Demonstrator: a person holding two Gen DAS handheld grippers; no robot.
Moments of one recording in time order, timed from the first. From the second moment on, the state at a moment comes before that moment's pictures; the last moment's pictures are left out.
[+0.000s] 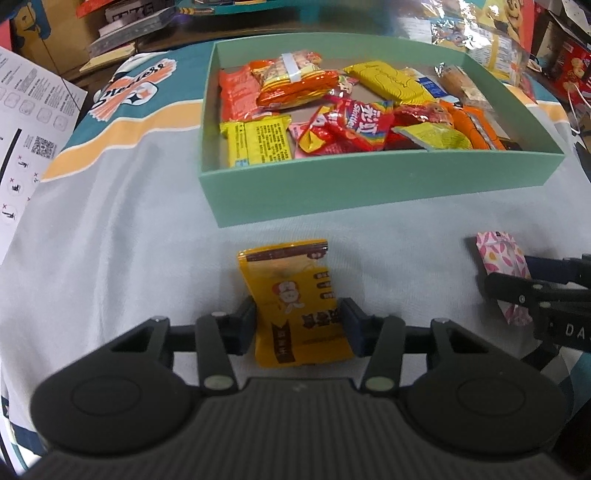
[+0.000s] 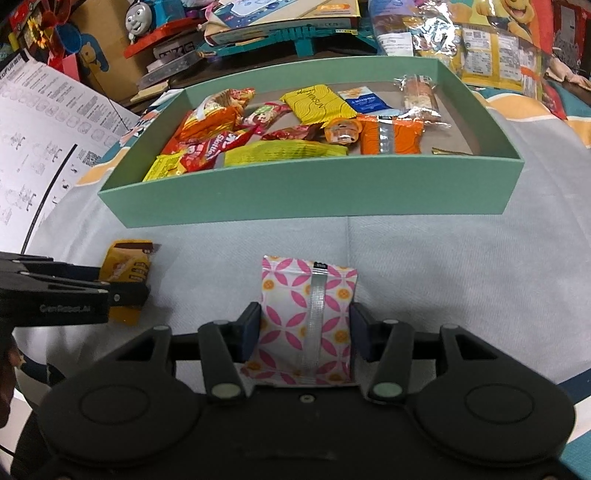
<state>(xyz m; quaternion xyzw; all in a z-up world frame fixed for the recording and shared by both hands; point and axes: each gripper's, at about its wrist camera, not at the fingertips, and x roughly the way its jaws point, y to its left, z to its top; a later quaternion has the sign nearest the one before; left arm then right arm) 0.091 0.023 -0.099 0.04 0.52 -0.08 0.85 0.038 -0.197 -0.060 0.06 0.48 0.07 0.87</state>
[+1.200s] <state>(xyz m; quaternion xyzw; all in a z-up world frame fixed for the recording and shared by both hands) 0.076 0.040 -0.044 0.00 0.47 -0.11 0.87 0.038 -0.206 -0.029 0.07 0.47 0.07 0.88</state>
